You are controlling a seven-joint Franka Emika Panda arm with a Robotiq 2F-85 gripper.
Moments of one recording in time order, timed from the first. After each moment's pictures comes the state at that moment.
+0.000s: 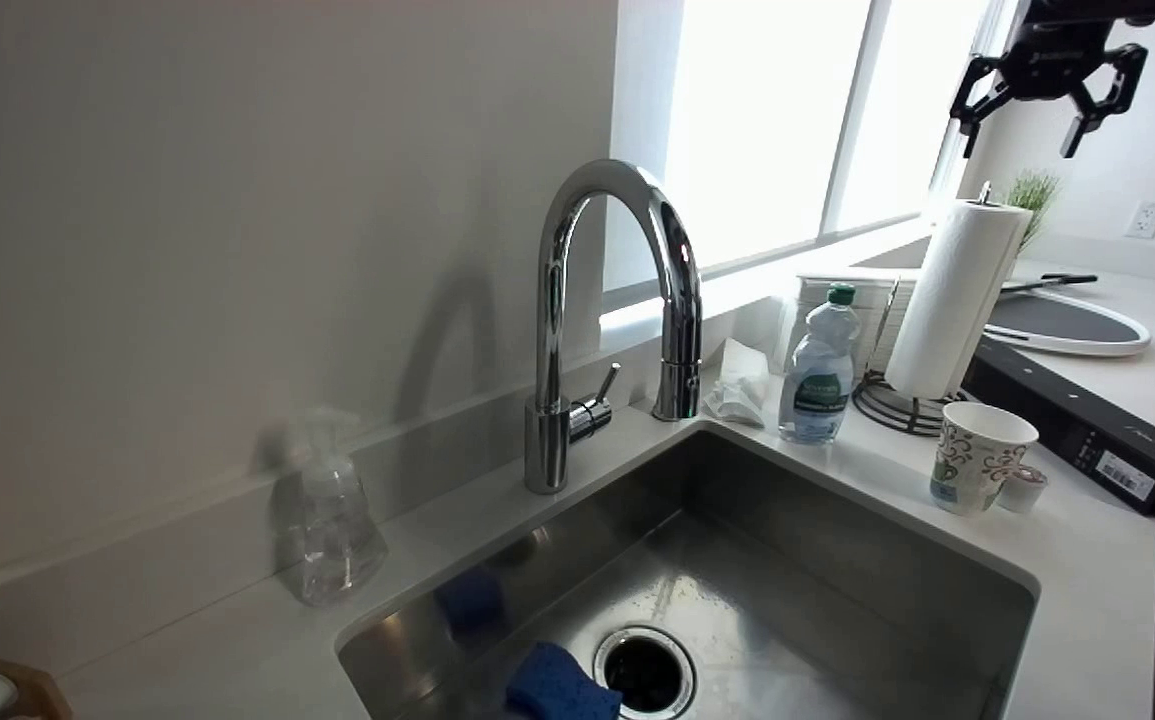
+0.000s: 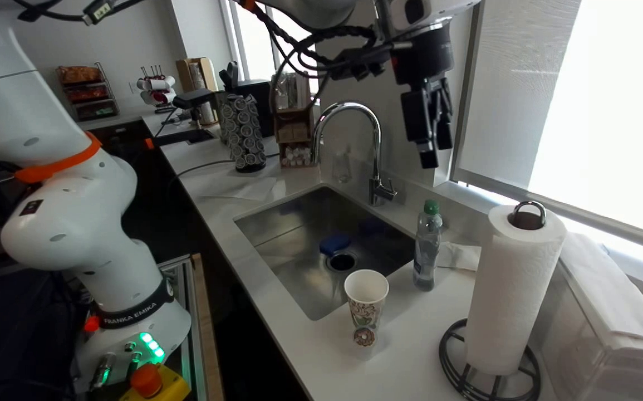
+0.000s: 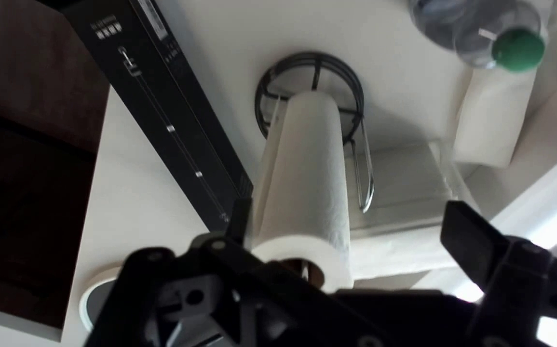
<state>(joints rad) -0.21 -0.17 -0.17 -2.04 -0.30 2.06 0.70</state>
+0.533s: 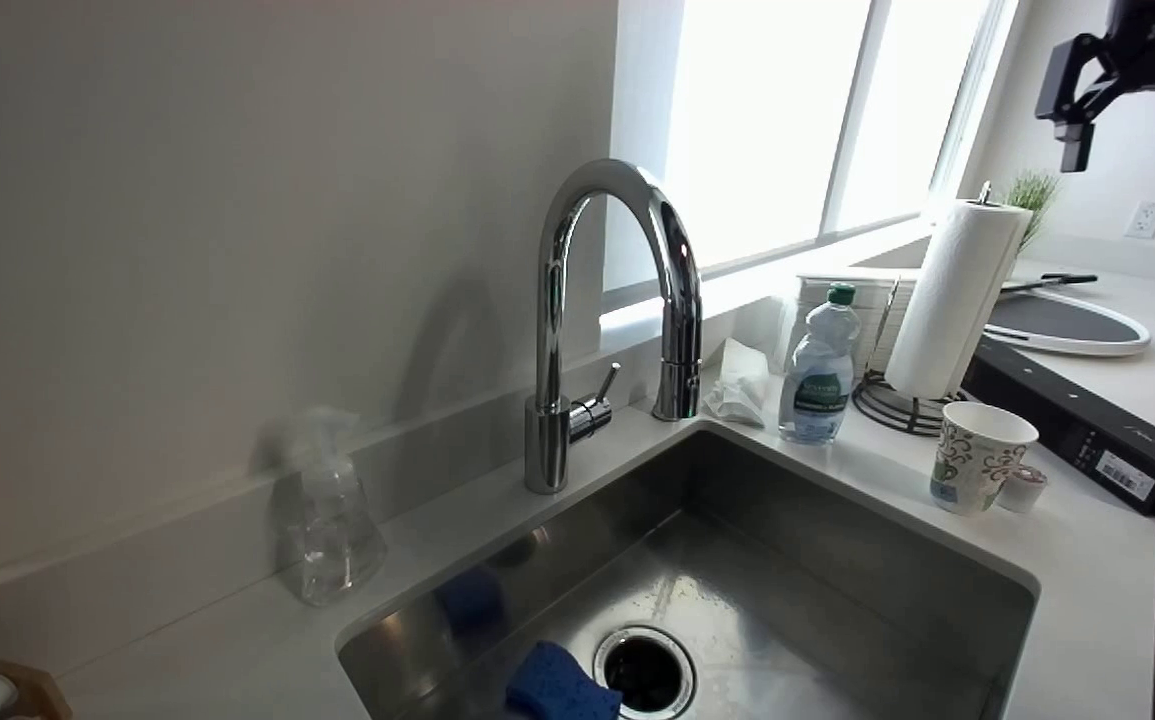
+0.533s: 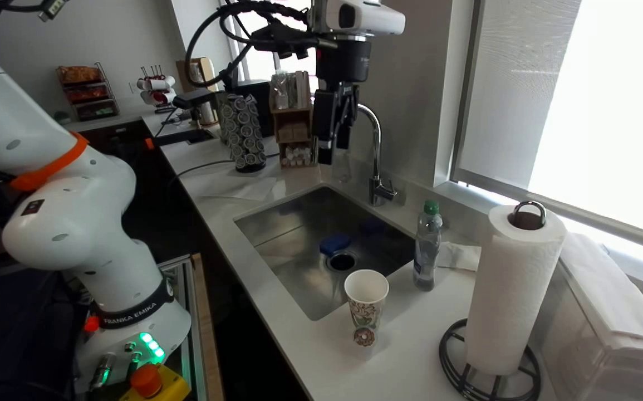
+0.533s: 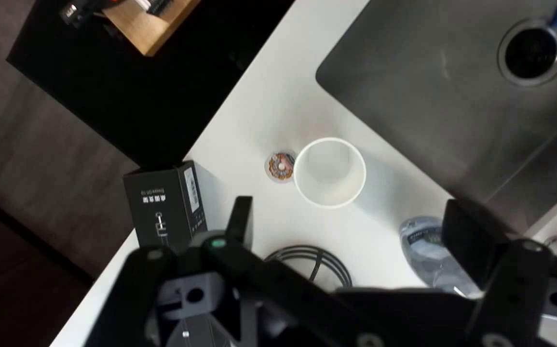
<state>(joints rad) -0.19 -0.35 -0.13 -2.13 -0.12 1.64 0.47</state>
